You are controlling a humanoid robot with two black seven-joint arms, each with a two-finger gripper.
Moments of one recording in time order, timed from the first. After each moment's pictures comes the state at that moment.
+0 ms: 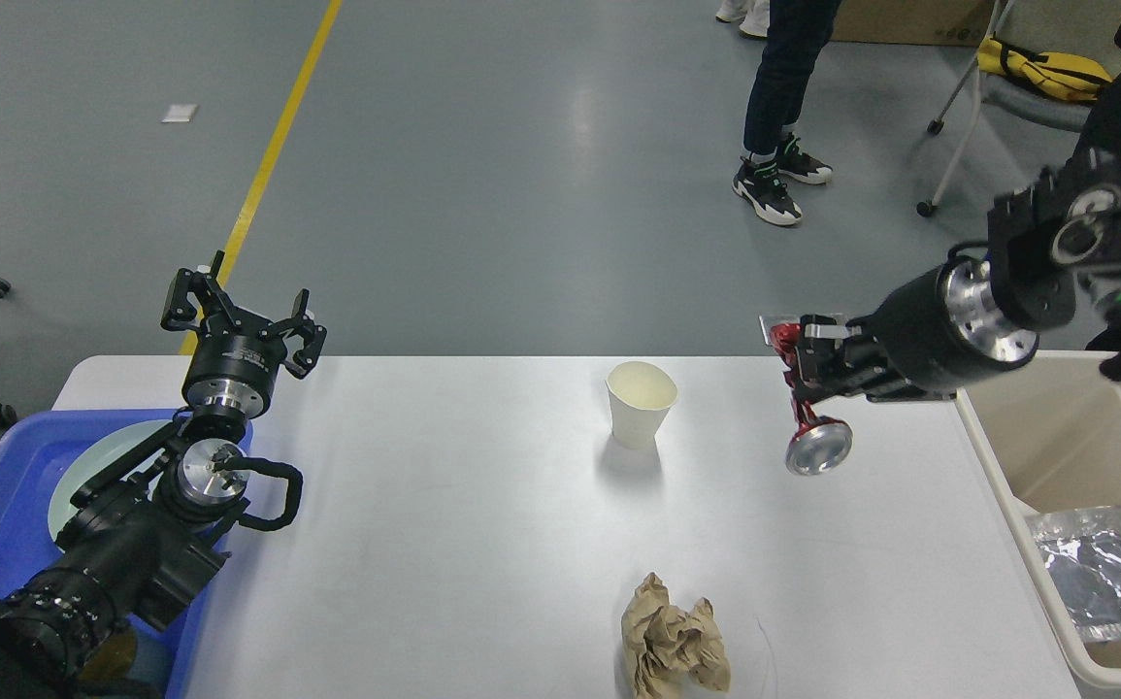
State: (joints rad) left arm -0.69 0.15 -0.83 -0.45 -0.21 -0.34 -0.44; right arm 2.36 -0.47 -1.16 1.71 0.00 0.47 -0.07
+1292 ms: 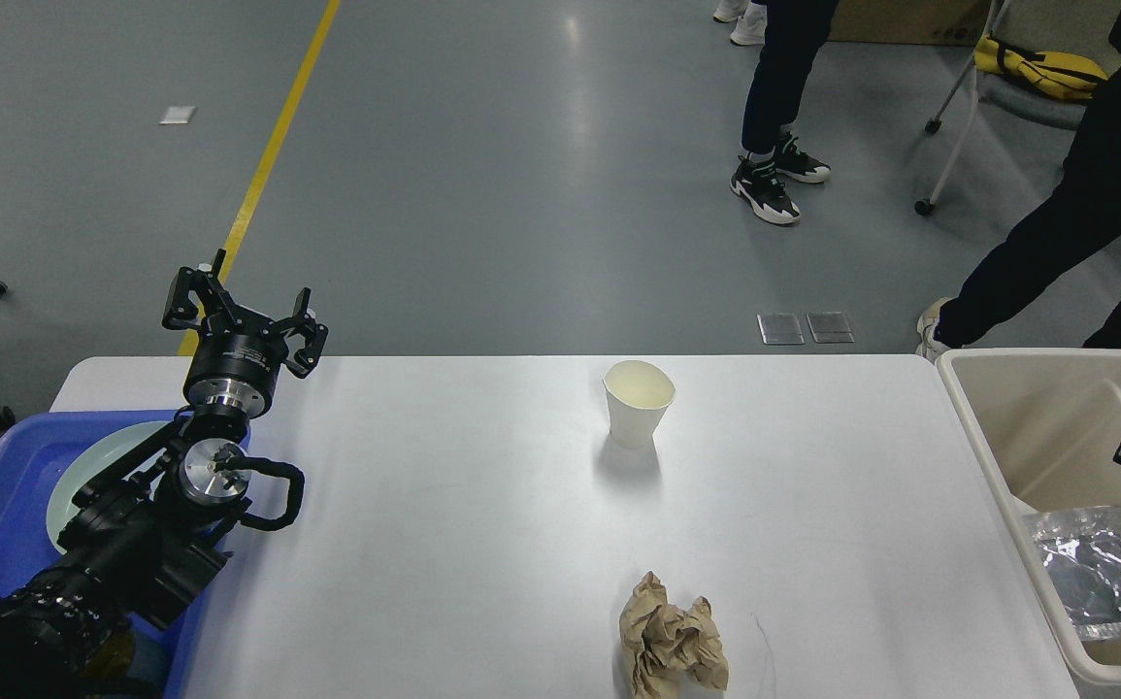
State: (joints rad) left arm -0.69 0.15 -0.83 -0.45 -0.21 -0.34 -0.44; right arm 0.73 -0.45 -0.96 0.16 -0.19 -0.22 -0.07
